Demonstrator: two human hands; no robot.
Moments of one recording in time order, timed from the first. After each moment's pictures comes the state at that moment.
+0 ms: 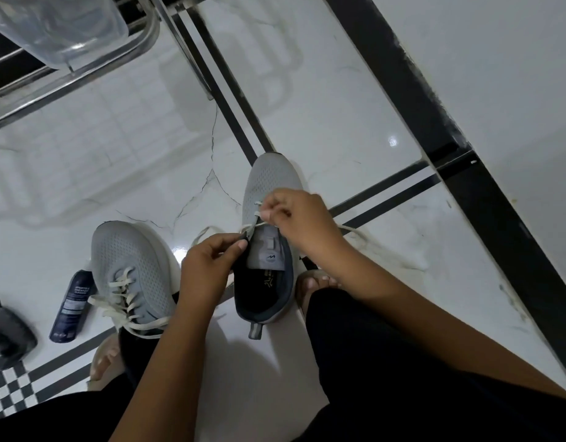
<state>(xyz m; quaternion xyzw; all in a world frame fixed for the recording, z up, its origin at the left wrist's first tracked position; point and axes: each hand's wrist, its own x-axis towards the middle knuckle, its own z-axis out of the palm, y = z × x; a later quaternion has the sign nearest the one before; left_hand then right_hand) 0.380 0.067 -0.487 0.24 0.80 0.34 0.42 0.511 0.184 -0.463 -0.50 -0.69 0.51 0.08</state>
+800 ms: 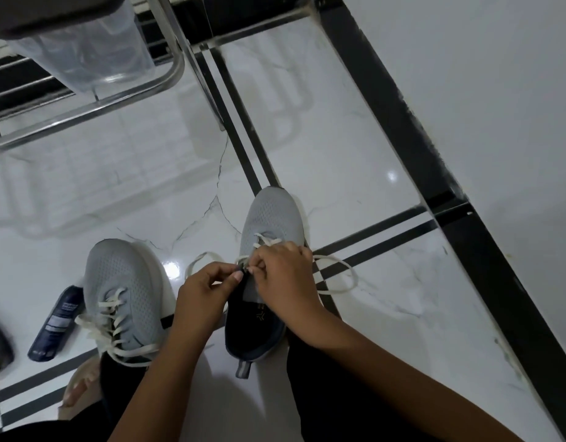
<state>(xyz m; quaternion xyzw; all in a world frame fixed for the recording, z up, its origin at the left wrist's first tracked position) 0.379 0.068 -0.495 0.23 0.80 0.35 0.44 0.501 0.151 -0.484 -0.46 -0.82 0.34 0.07</state>
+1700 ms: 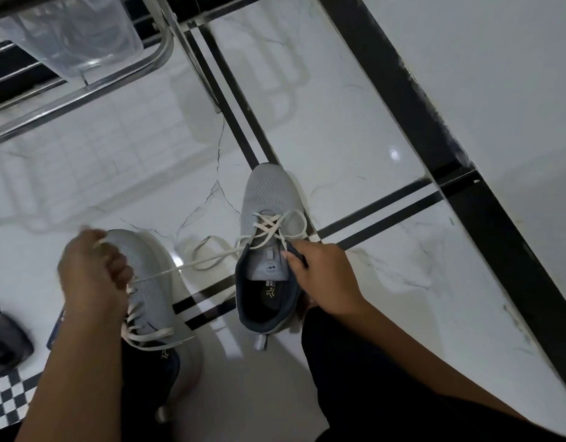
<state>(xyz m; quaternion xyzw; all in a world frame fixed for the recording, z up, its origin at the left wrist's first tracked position) 0.267 0.056 -0.453 -0.10 0.74 0.56 0.36 0.550 0.145 -0.505 -0.48 -0.81 0.31 0.12</state>
